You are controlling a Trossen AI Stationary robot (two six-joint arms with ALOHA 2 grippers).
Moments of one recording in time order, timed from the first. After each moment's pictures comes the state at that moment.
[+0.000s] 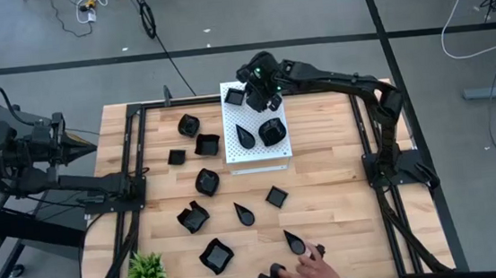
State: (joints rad) left arm -0.05 0.41 1.51 -1.44 -0.16 -0.07; right arm -0.52 1.91 1.67 -0.55 -0.02 -1.55
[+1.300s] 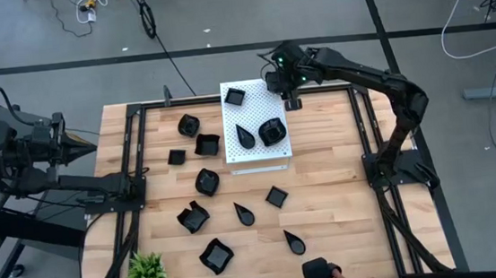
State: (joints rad) left arm -0.05 0.41 1.50 -1.44 -0.16 -0.07; right arm -0.60 1.72 1.63 -0.93 0.05 -0.79
